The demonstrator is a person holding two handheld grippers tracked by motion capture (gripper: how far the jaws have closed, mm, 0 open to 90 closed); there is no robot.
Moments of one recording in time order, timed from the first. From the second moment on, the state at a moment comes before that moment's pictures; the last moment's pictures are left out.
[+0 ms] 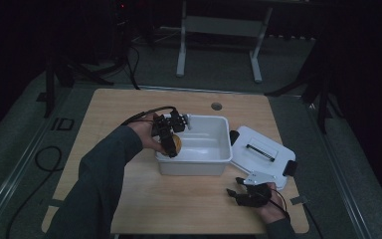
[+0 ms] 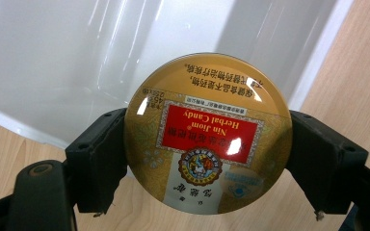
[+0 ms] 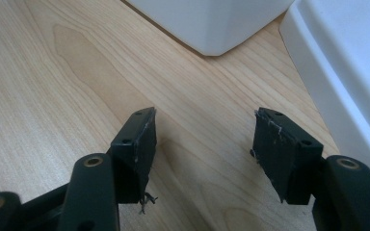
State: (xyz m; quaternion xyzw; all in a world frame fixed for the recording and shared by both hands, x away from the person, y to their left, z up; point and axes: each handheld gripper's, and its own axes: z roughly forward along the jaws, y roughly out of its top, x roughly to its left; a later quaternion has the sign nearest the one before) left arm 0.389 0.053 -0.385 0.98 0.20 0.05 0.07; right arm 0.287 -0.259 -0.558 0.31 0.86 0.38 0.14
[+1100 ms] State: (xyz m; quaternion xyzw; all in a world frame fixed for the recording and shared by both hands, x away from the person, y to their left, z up) left arm 0.395 0.071 -0.369 0.96 0.24 0.07 0.11; right arm 0.286 -0.259 -0.558 0.31 0.86 0.38 0.14
